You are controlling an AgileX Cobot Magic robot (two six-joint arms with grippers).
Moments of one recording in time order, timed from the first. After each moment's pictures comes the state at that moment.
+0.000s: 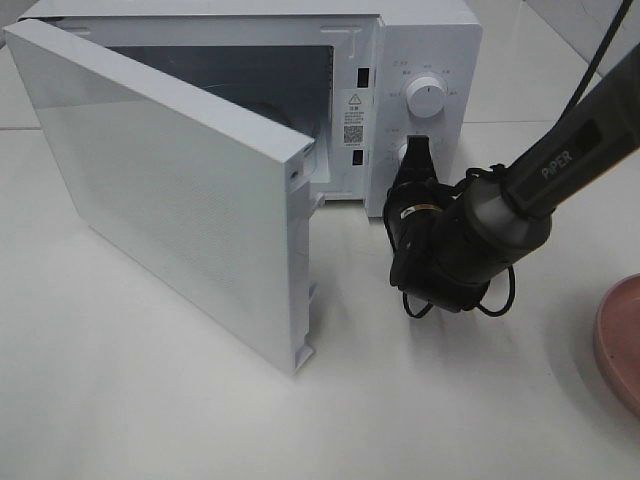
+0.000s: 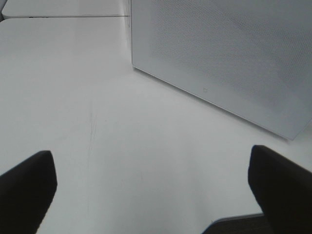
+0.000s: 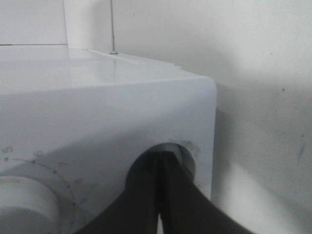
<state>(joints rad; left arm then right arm) 0.00 -0.01 -0.52 -0.17 1.09 0.09 0.60 2.22 -0.98 0.90 -0.99 1.24</state>
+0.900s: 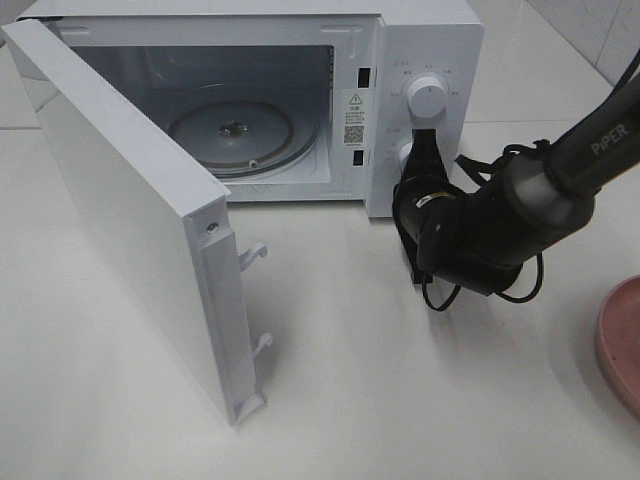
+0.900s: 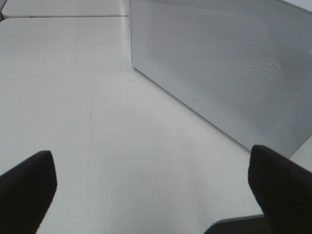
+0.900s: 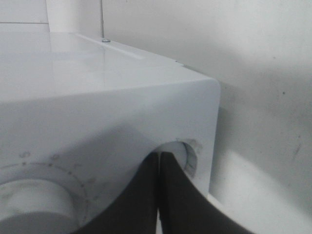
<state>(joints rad) 0.00 -0.01 -0.52 -0.17 1.09 0.09 0.56 2.12 -0.91 0.80 -0.85 1.22</state>
